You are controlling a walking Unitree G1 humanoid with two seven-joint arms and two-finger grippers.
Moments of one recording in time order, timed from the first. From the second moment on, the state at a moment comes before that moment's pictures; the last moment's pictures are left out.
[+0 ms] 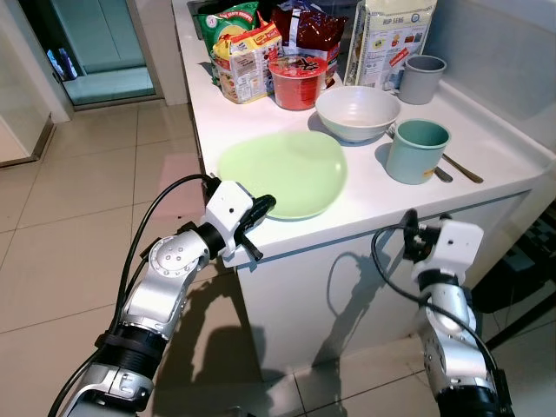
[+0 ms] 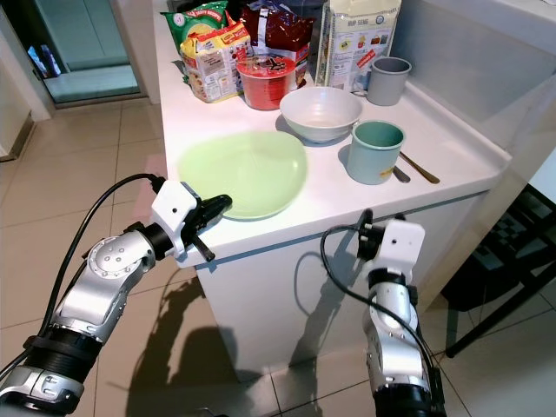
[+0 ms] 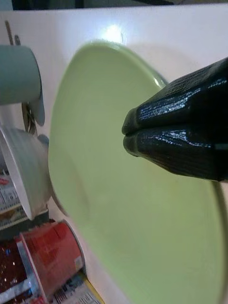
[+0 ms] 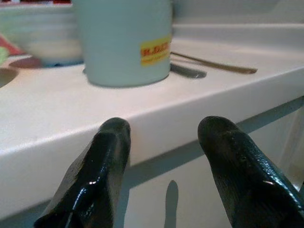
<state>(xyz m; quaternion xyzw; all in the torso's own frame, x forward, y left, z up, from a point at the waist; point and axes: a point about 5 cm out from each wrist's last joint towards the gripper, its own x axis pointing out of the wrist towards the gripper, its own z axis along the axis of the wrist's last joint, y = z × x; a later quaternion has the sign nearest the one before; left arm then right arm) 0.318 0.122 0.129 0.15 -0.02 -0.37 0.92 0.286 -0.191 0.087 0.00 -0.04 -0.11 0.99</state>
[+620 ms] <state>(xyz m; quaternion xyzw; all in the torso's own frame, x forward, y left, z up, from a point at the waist) 0.320 0.118 0.126 0.17 -0.02 -0.39 0.91 0.304 -0.189 0.134 0.02 -0.11 -0.10 0.99</state>
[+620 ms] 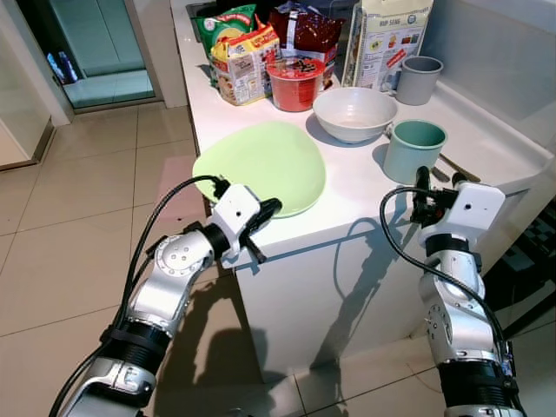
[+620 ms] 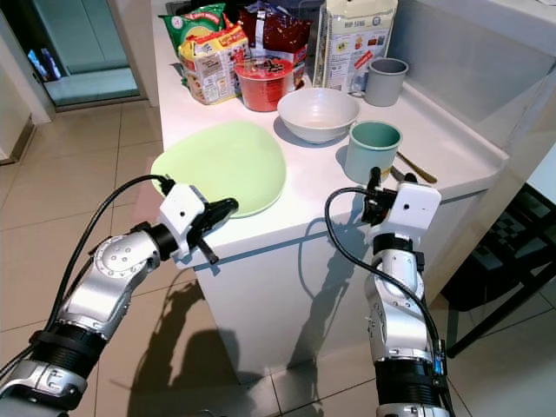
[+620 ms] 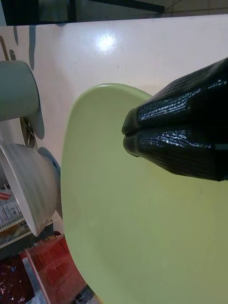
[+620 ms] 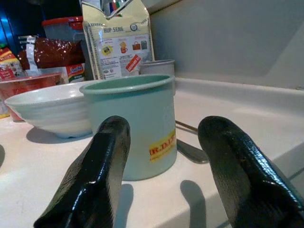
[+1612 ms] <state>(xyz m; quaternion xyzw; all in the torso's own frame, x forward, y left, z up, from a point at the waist) 0.314 0.084 0.161 0.15 -0.10 -0.44 0.88 0.304 -0.188 0.134 0.02 -0.11 -0.10 0.99</state>
